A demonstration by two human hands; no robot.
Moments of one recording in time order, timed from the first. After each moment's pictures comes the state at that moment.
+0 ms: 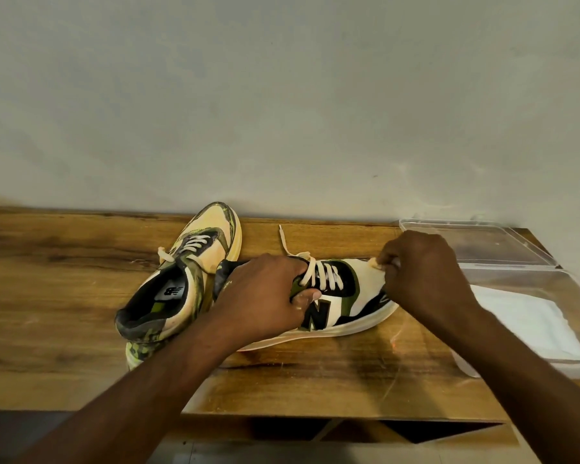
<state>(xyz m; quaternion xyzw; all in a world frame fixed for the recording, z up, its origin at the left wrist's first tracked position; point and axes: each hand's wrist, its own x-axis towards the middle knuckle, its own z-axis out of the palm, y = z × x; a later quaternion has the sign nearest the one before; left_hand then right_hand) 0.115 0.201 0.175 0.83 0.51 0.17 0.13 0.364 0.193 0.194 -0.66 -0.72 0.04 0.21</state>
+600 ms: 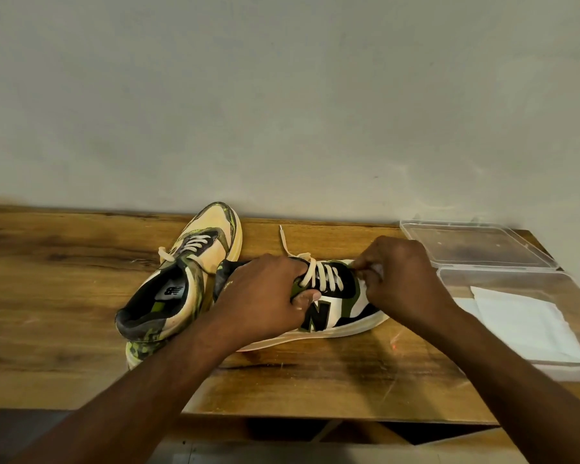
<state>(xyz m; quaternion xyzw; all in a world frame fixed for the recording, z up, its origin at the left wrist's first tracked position) 0.115 0.201 0.175 0.83 0.51 0.17 0.13 0.344 0.197 0.186 -0.62 -0.74 0.07 0.23</state>
